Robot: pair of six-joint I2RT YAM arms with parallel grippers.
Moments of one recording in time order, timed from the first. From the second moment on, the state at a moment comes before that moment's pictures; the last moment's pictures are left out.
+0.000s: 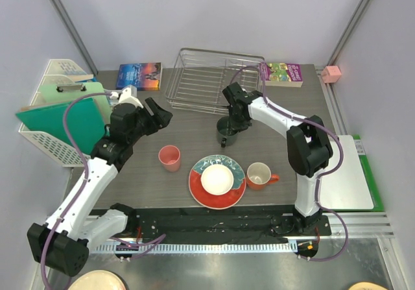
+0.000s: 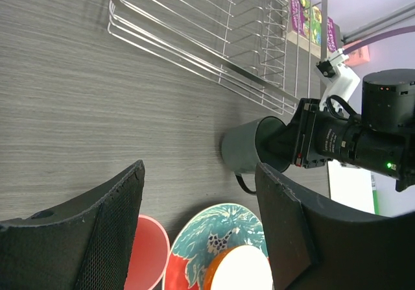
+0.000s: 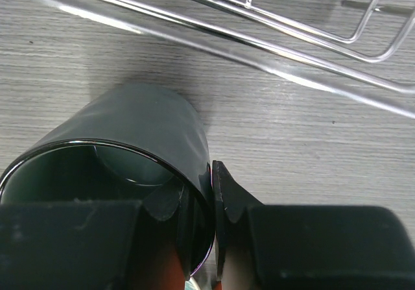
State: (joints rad) left arm -0.34 0.98 0.91 -0.31 -0.01 -0.67; right arm 0.54 1.94 1.54 -0.77 0.18 0.39
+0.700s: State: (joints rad) left arm -0.36 0.99 0.90 -0.32 -0.02 -0.67; right arm 0.54 1.95 1.49 -0.70 0.14 0.42
